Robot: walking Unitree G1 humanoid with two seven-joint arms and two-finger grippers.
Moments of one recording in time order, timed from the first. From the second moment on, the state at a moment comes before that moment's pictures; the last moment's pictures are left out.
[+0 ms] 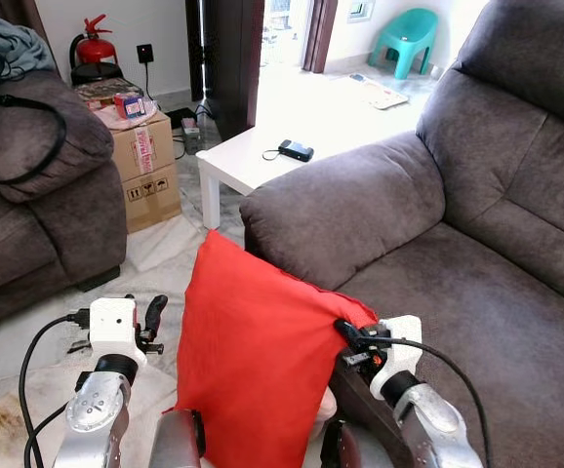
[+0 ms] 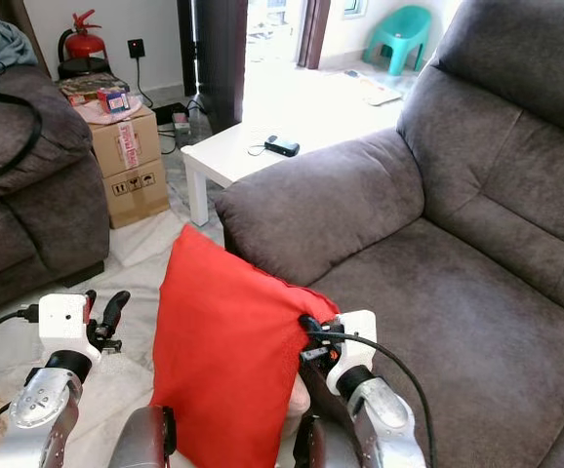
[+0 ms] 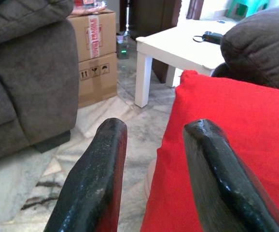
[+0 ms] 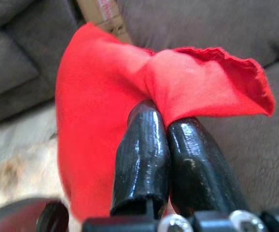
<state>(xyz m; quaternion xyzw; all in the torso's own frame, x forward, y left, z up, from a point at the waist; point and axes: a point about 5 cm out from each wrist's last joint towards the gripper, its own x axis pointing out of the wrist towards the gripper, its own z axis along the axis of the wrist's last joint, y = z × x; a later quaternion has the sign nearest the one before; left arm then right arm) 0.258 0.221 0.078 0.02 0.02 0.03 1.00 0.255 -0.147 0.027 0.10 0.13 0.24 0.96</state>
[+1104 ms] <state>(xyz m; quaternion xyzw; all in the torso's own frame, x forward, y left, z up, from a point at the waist) 0.253 0.270 0.106 -0.14 0.01 0.07 0.99 0.213 -0.168 0.043 0.04 0.25 0.51 0.82</state>
